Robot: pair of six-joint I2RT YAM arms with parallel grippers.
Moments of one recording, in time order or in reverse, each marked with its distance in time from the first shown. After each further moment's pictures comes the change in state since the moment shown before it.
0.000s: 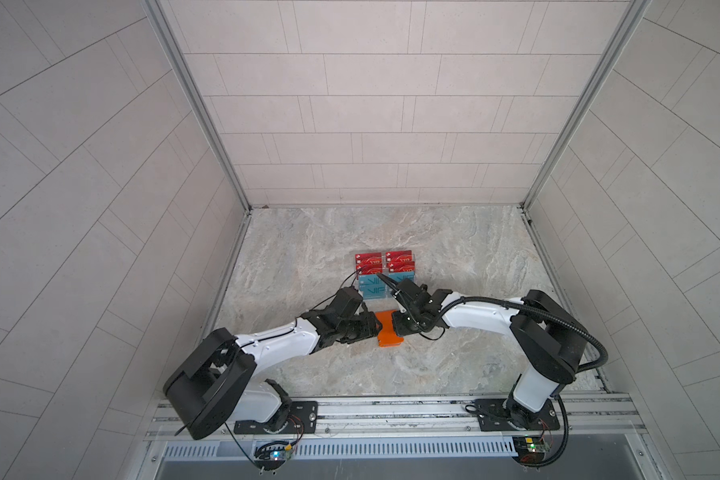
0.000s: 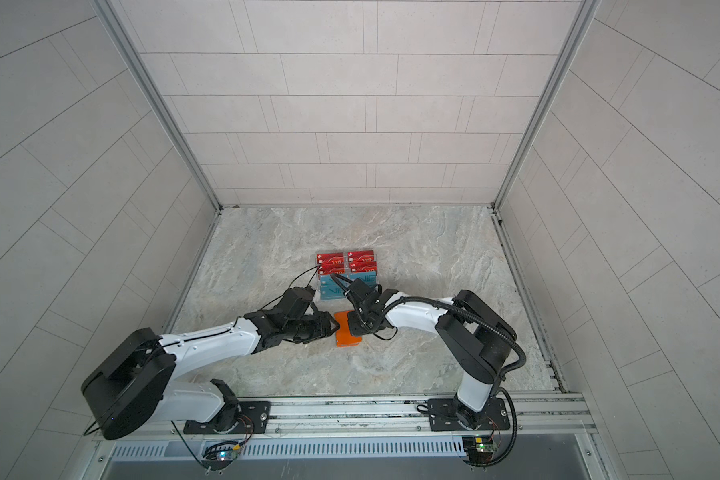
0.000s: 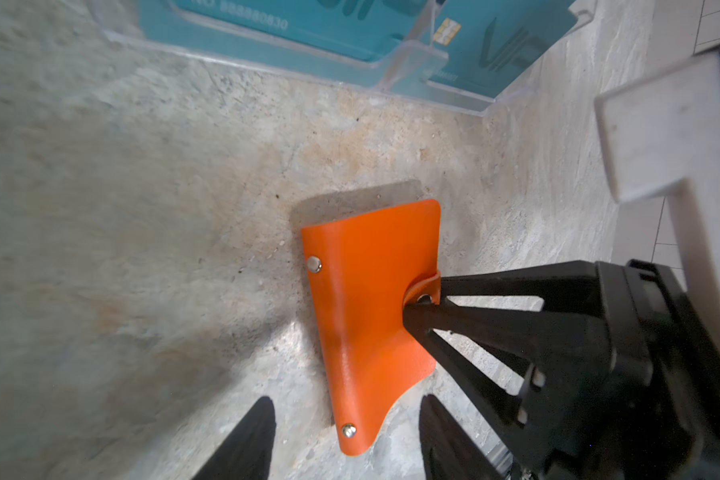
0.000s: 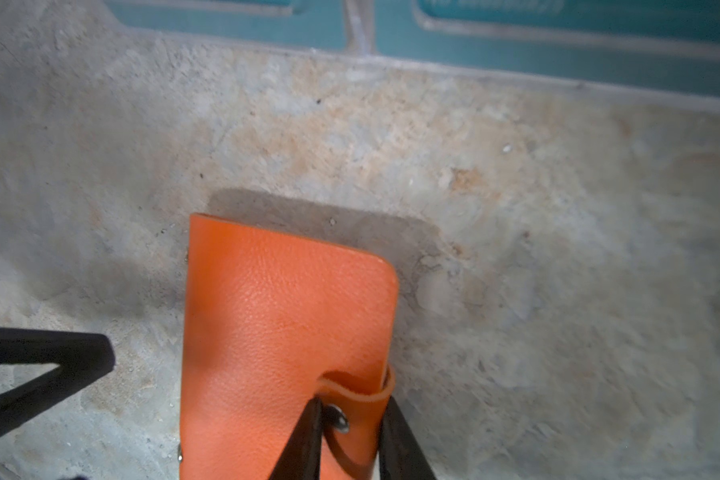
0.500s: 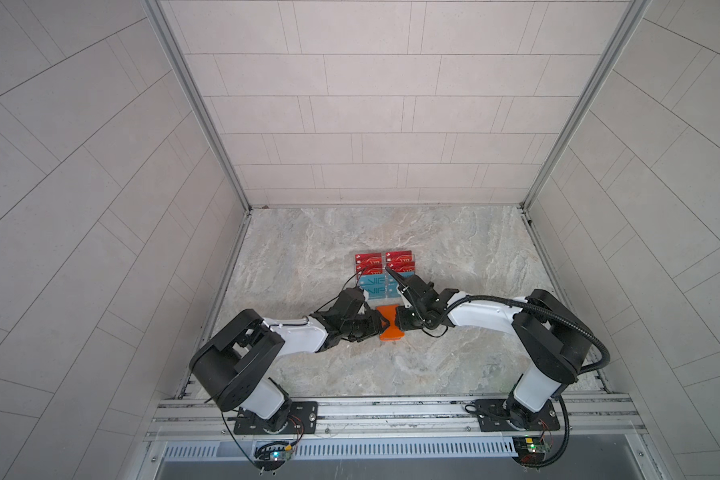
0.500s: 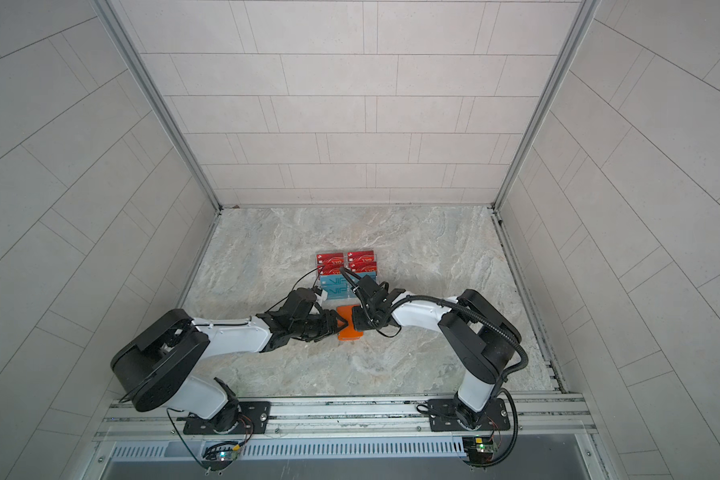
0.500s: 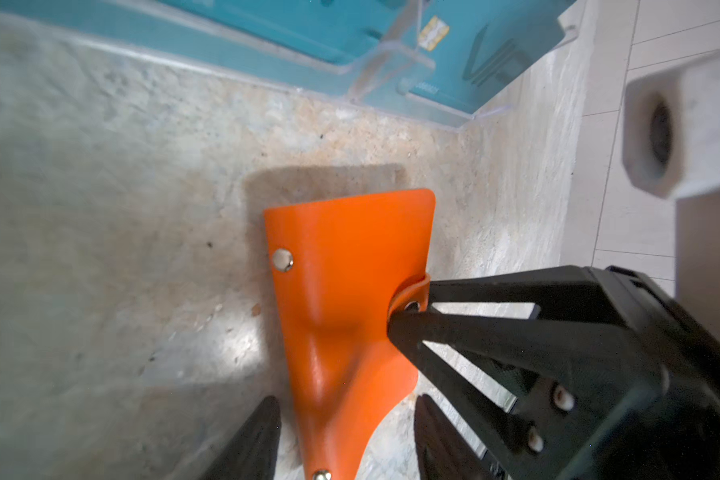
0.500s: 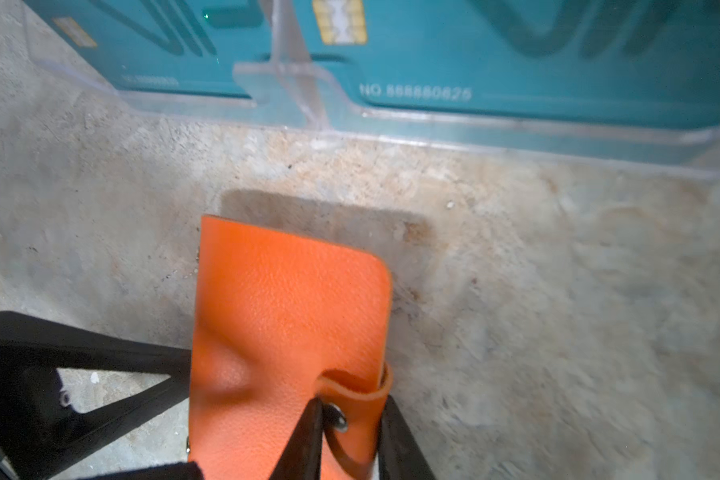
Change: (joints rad) left arm 0.028 0.167 -0.044 0.320 0.089 -0.076; right arm -0.055 -0.014 -0.048 0.096 -0.033 0.011
